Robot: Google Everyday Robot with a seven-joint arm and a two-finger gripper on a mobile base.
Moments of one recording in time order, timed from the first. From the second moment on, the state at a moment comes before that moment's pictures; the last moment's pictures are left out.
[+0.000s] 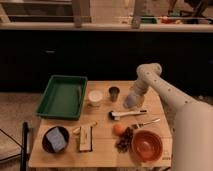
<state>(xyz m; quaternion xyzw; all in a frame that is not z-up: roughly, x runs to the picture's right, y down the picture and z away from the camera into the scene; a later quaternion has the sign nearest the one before) 0.226 0.070 0.939 -0.29 -0.10 -0.07 0.95</state>
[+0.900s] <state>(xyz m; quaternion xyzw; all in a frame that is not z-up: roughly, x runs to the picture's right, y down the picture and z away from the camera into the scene) 0.231 0.073 0.946 -0.27 -0.16 0.06 0.95</state>
